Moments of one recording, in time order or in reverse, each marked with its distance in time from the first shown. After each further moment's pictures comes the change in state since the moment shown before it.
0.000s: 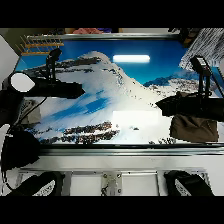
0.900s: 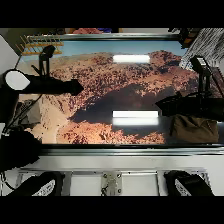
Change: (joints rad) left arm 0.077 0.000 0.056 0.188 -0.016 0.006; right arm 0.000 0.000 0.000 0.000 0.000 0.000
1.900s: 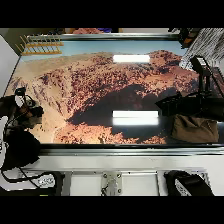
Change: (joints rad) left arm 0.452 -0.324 -0.266 0.512 0.225 -0.209; right arm 0.000 0.000 0.000 0.000 0.000 0.000
